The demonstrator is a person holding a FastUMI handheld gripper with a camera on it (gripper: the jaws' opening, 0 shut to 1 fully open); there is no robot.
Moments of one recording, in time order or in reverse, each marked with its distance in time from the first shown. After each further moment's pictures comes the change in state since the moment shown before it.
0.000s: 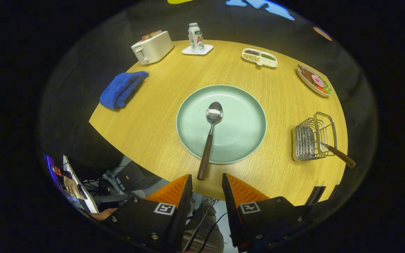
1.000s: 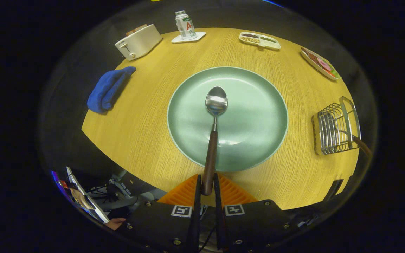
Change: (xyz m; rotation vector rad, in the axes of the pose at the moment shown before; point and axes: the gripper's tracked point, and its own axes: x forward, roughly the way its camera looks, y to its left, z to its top) arm 0.039 -0.005 0.000 0.054 0.040 0.006
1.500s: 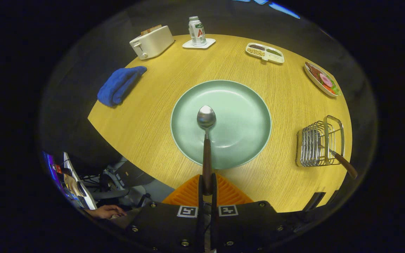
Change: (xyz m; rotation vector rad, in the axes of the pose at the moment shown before) arm -0.047 -0.017 -0.002 -0.095 0.031 0.033
